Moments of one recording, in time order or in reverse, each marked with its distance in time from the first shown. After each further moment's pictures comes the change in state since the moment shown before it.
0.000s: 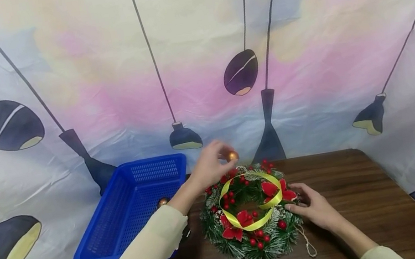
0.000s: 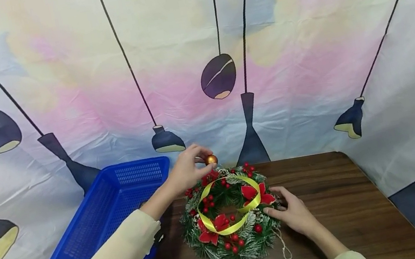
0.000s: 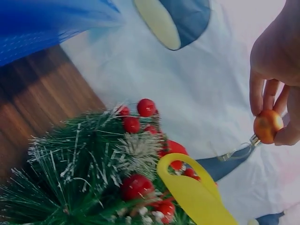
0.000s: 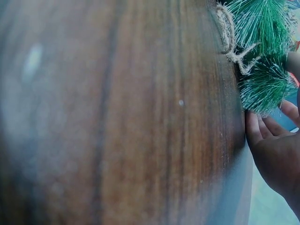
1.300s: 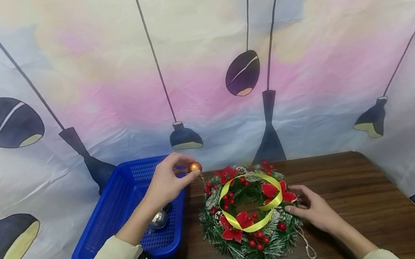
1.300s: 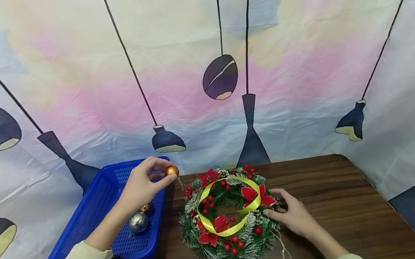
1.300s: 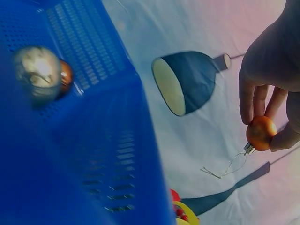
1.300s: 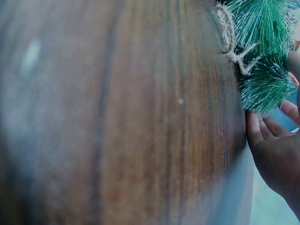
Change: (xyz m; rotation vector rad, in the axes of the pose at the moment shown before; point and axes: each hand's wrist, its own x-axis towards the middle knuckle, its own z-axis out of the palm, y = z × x) left_hand -0.079 -0.016 -0.078 -0.089 0.116 -0.149; right_hand 0.001 0.001 0.002 -0.013 0.013 0.006
